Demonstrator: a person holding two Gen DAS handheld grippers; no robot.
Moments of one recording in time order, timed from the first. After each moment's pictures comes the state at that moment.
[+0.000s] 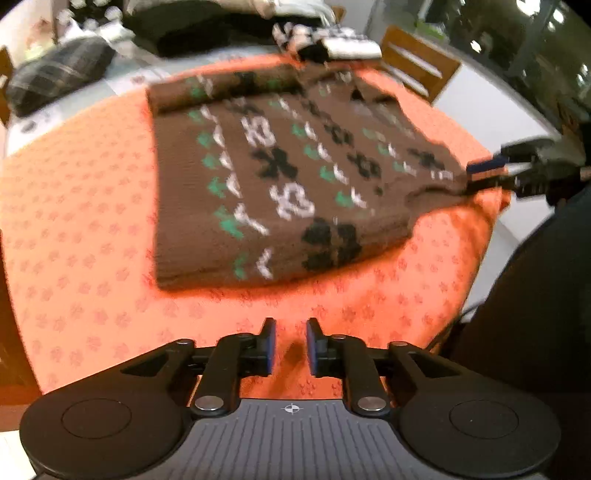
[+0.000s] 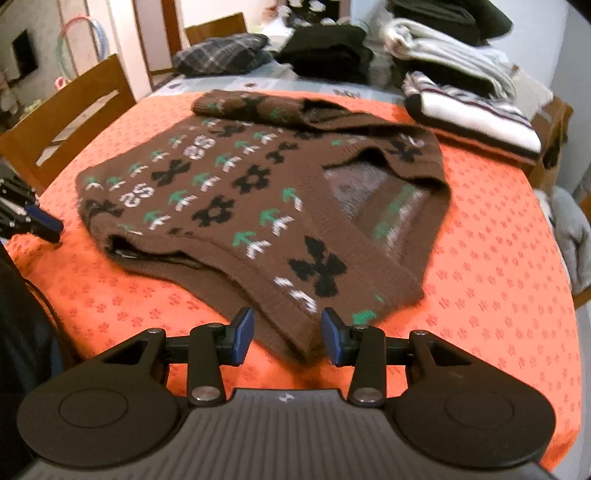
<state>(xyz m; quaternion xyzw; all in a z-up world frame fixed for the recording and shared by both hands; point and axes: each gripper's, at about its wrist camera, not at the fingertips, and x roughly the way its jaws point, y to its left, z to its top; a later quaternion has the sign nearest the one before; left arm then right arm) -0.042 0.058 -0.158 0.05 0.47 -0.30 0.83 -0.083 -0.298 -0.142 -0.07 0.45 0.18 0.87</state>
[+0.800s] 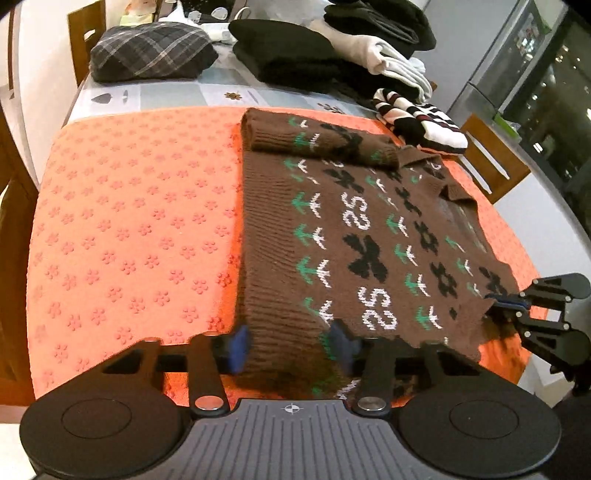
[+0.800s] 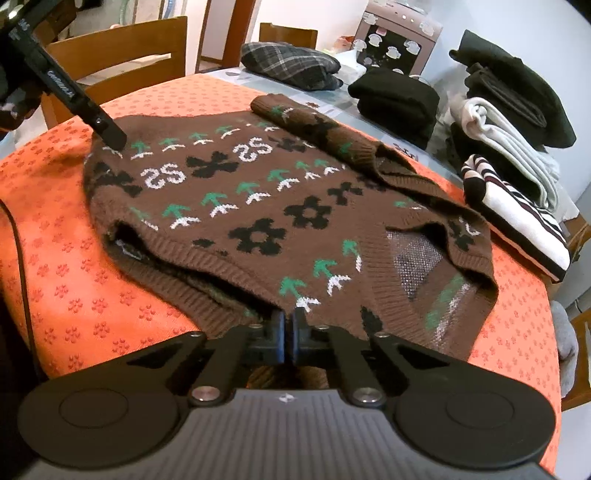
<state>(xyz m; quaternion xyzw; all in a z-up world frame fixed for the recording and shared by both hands) 0.027 0.082 -0.174 -0.09 0.46 -0.21 0.86 -0.066 -0.234 -0.173 -0.22 0.37 0.22 0.88</state>
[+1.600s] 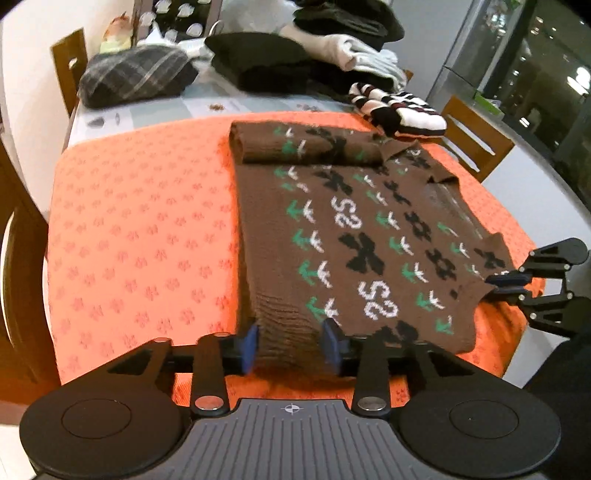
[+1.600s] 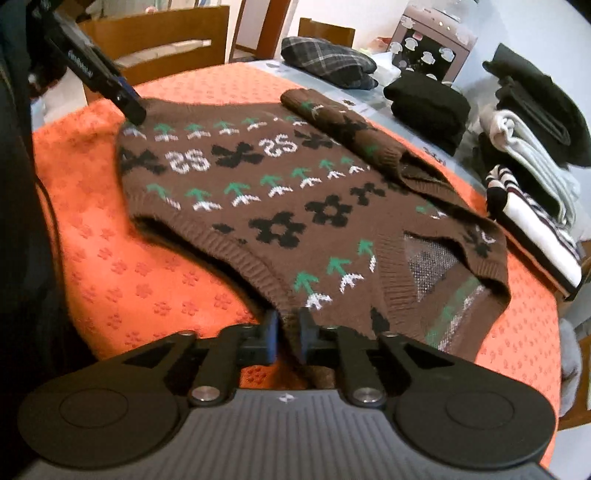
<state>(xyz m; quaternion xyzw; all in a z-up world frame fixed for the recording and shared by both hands) 0.000 0.087 -0.155 -0.02 0.44 -0.23 0.87 -0.074 -0.240 -0.159 -0.23 0.39 0.26 0.85</state>
